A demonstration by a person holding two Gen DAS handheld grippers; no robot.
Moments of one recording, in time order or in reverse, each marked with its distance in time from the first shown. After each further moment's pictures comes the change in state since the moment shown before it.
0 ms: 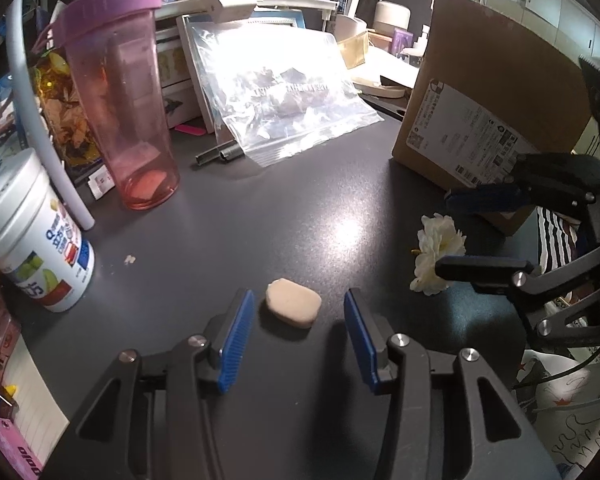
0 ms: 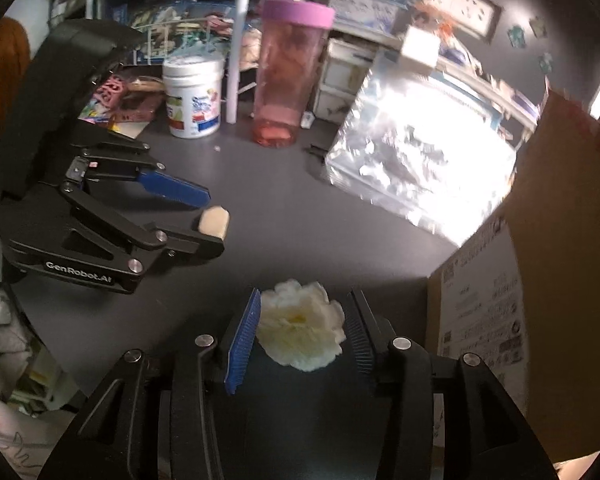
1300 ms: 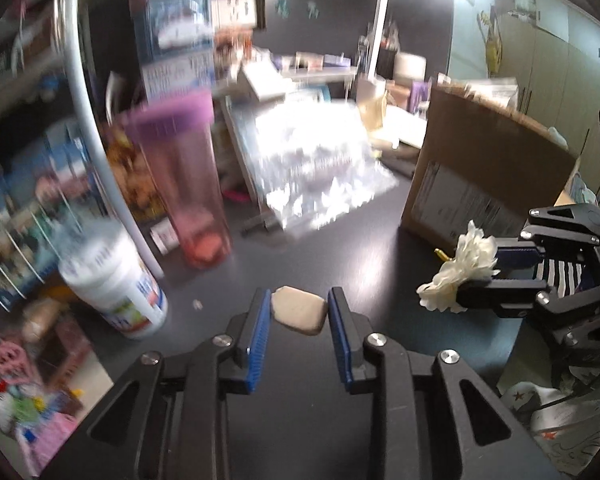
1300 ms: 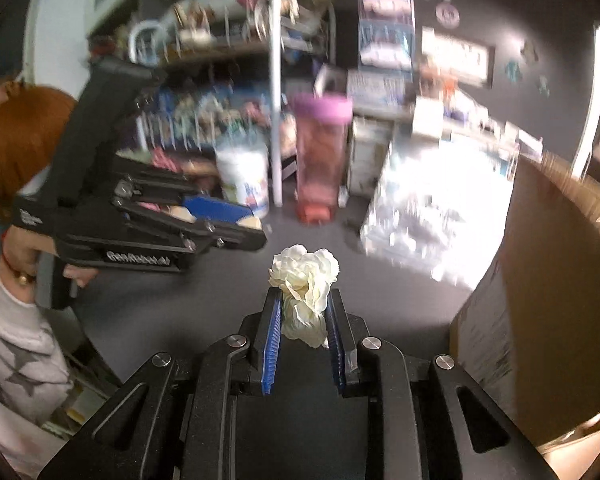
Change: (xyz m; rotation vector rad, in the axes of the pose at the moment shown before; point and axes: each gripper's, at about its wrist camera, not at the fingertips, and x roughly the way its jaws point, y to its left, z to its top) left arm -0.079 -0.015 0.026 -0.007 -0.168 0.146; right arm -0.071 -0.003 0.005 0.037 -0.301 0.175
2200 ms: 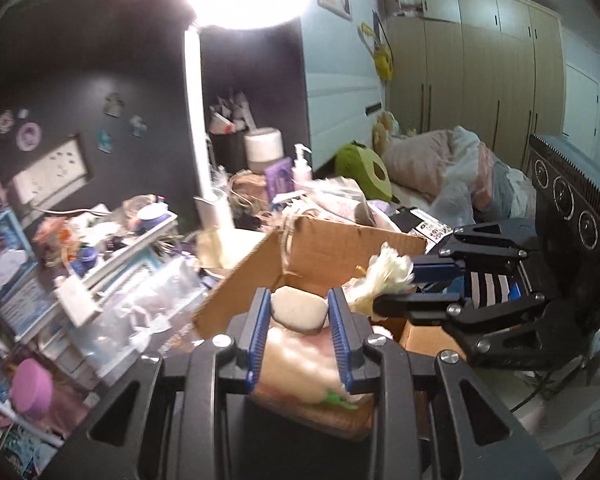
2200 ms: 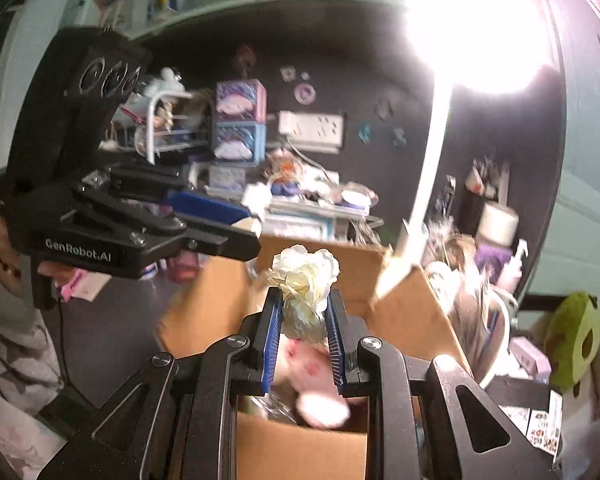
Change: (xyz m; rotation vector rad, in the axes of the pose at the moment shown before) left arm 0.009 -0.181 0.161 0.287 -0.130 -0.259; right arm -0.136 -0.148 -0.017 0.079 -0.177 -0.237
